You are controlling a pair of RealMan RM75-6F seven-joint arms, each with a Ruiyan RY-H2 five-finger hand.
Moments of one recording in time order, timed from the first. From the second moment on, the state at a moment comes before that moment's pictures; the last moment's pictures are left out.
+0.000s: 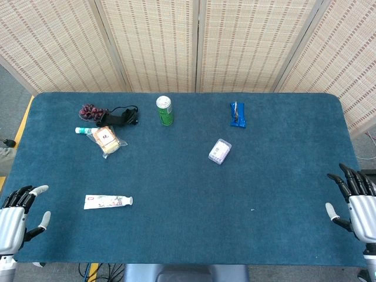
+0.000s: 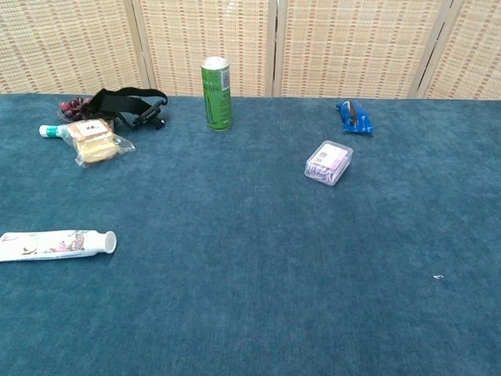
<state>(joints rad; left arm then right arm) -0.01 -1.07 -0.03 -1.89 1.54 1.59 0.14 0.01 -0.94 0.04 -1.83 -1.52 1.52 -0.04</state>
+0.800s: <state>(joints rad) -0.15 -1.07 -0.04 -1.89 1.51 1.34 0.18 -0.02 -0.94 0.09 -1.83 -1.52 1.63 -0.02</state>
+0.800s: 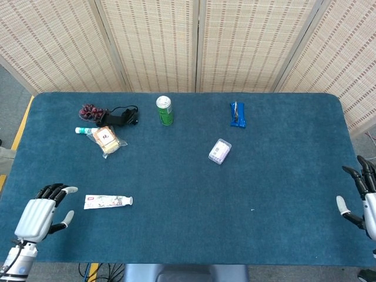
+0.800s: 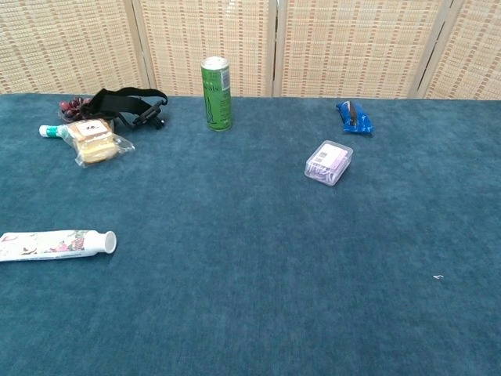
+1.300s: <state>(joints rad) -0.29 -1.28 -0.06 -1.75 1.40 1.16 0.34 -0.02 -0.94 0.09 -1.83 -1.49 1.61 -0.02</state>
